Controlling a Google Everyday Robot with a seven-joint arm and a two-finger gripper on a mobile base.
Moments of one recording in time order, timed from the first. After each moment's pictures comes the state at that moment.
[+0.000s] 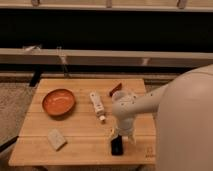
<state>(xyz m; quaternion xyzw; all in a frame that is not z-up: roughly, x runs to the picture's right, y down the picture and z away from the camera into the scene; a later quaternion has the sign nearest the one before) 0.087 0.278 0.754 -0.27 0.33 0.70 0.58</state>
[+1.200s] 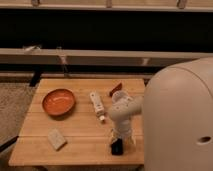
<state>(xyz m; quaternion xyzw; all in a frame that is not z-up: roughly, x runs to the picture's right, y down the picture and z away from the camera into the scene) 0.093 0.293 0.776 -0.26 0.35 0.67 0.60</state>
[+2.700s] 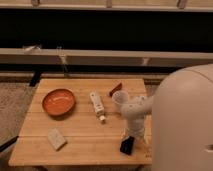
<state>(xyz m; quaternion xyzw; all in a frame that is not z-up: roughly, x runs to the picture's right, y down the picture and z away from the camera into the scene) 0.162 0.286 0.772 -0.22 0.38 0.71 0.55</state>
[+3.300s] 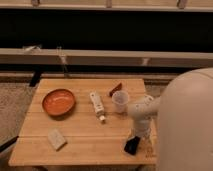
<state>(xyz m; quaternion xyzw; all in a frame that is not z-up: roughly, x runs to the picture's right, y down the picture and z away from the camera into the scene) 0.190 0.285 0.768 -0.20 0.38 0.73 0.53</state>
